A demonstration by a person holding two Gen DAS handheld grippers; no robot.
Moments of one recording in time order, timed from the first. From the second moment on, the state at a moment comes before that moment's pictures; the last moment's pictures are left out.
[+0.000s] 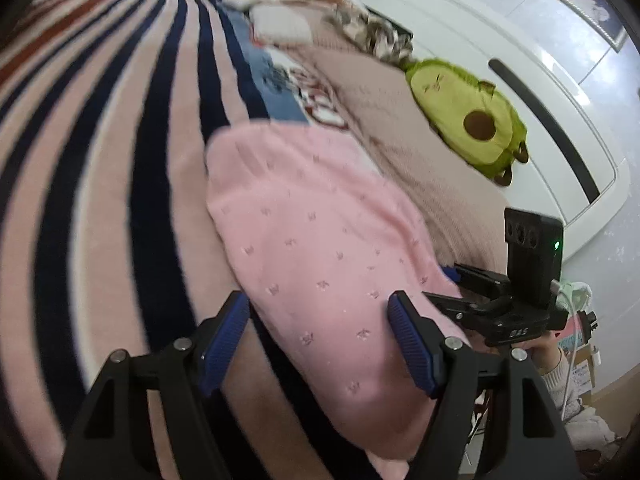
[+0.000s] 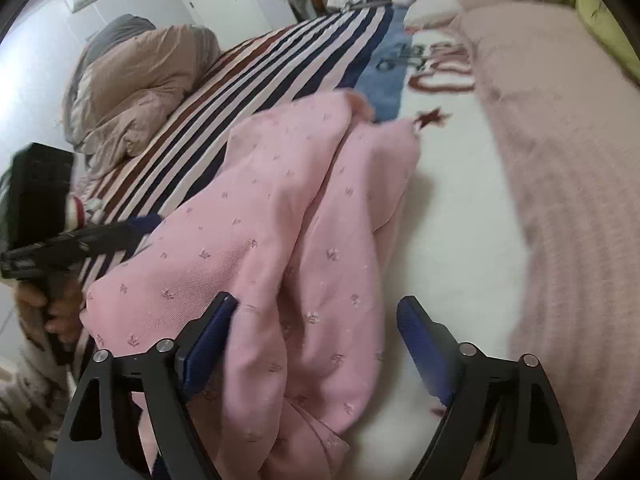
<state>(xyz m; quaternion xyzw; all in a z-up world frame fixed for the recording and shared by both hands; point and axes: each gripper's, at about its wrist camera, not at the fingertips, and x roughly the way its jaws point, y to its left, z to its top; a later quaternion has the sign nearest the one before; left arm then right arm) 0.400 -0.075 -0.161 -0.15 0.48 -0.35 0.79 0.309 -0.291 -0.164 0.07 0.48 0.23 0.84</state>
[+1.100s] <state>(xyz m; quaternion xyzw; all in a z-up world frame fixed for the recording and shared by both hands) 0.264 0.042 0.089 -0.07 0.28 -0.31 0.90 0.223 -0.167 0.034 0.05 0.30 0.42 0.86</state>
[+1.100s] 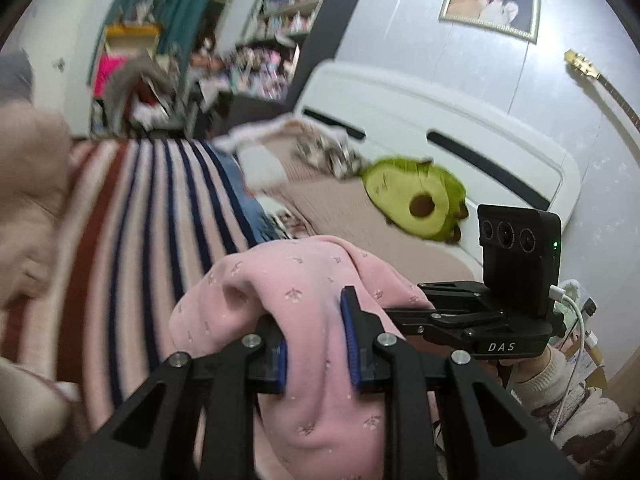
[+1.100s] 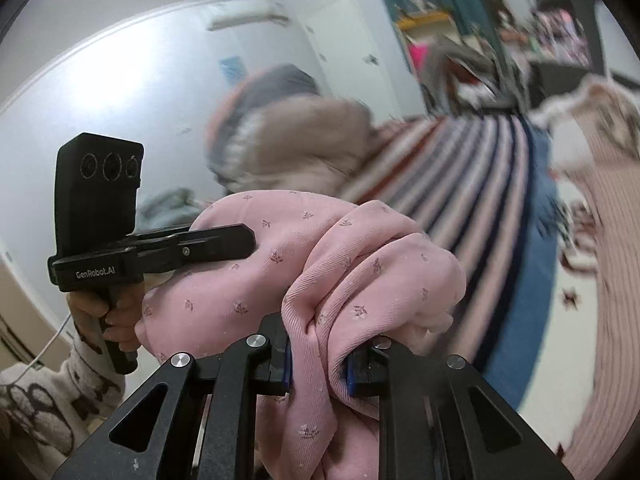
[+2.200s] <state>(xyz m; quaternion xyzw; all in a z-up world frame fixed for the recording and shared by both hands) 0.170 0.452 0.094 -0.17 0.32 -0.08 0.93 0.240 0.216 0.063 -0.01 0.37 0.60 0.71</state>
